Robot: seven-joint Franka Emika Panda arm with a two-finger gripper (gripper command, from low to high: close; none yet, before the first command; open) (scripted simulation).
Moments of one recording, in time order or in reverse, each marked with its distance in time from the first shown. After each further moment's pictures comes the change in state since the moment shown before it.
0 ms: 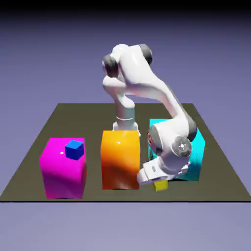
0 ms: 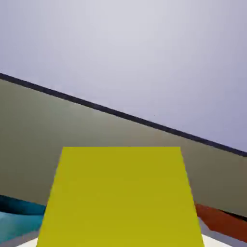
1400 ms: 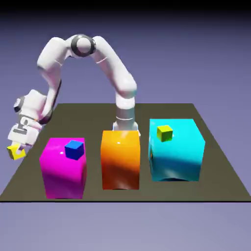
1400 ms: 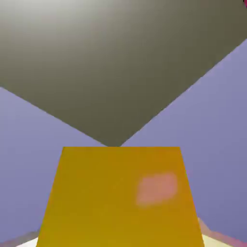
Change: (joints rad) arm -1.361 -0.068 0.004 -0.315 -1.527 1.601 -1.700
